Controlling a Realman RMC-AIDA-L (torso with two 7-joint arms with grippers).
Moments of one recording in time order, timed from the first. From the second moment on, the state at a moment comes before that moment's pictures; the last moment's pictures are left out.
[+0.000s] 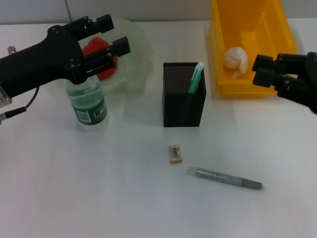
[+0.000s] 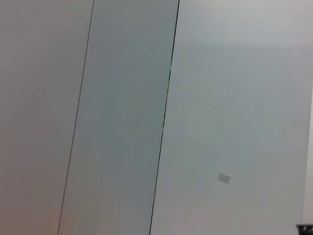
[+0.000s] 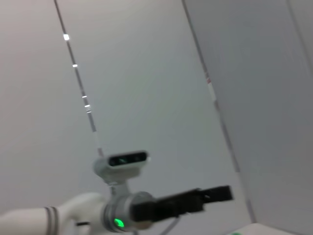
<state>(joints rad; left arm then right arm) -0.31 -2.07 1.07 0.91 1.34 1.54 -1.38 0.35 2.06 -0.77 -0.84 -1.57 -1.90 1.52</state>
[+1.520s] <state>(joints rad) -0.35 -2.07 1.16 1.02 1.54 1.62 -1.61 0.24 2.08 -0.61 -0.31 -1.65 -1.66 0.74</state>
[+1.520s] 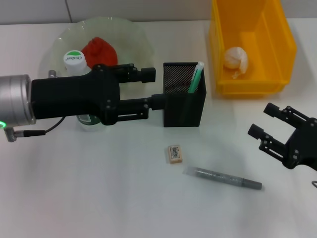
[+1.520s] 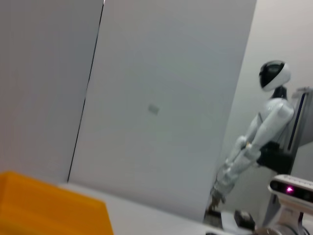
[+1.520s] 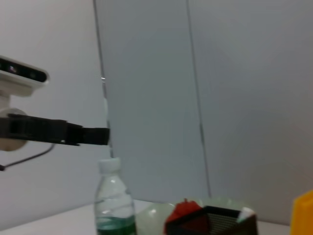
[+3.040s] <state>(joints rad) -0.62 -2.08 1.70 1.60 2.34 1.58 -2.88 0.32 2.08 -0.61 -0.27 -1.66 -1.54 0.67</state>
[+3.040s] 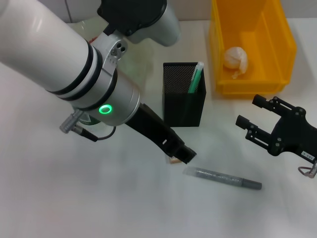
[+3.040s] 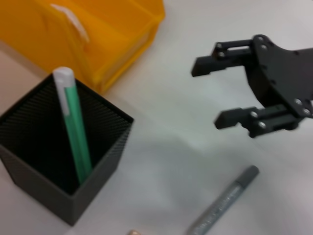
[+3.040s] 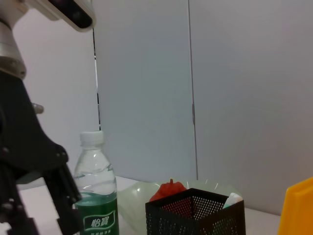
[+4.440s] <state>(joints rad) -0.29 -2.04 1.02 0.75 1.17 1.79 -1.23 0.33 2.08 -0.61 -0.39 -1.68 -1.64 0.94</state>
